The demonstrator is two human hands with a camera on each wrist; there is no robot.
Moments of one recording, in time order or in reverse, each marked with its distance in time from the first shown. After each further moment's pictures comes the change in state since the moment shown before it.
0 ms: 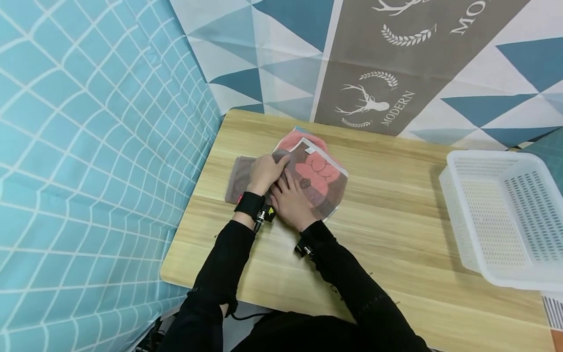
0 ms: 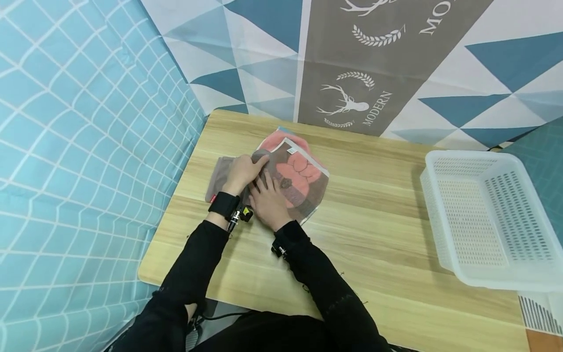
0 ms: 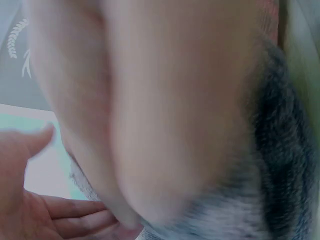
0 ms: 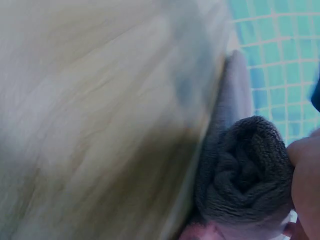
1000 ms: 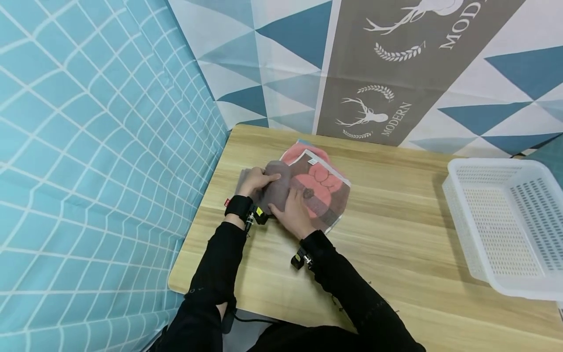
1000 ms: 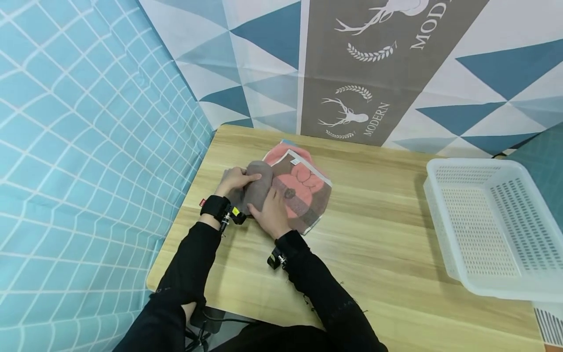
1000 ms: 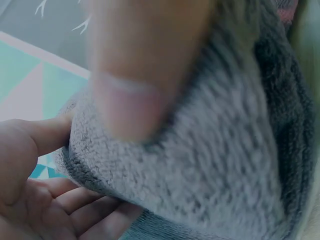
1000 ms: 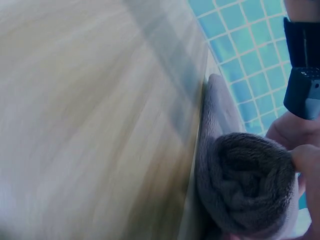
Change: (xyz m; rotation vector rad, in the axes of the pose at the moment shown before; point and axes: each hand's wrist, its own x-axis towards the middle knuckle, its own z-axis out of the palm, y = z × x) left_hand 0.018 -0.046 -0.016 -0.452 -0.273 -0.116; right_hand 0.002 -0.014 -0.009 0.468 0.049 0.419
